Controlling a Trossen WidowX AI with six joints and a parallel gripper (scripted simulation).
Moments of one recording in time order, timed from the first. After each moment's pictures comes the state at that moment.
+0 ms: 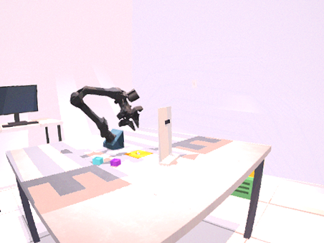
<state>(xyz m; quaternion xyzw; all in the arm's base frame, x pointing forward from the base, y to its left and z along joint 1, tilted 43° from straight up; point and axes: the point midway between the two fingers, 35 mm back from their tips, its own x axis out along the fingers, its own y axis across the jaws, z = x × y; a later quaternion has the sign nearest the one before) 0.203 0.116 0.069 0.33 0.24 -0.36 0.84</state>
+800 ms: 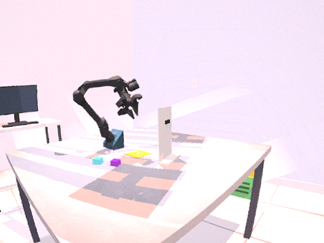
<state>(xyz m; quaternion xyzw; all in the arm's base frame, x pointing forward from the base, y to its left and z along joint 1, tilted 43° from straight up) 0.195 0.159 0.119 0.33 0.24 -0.36 0.84</state>
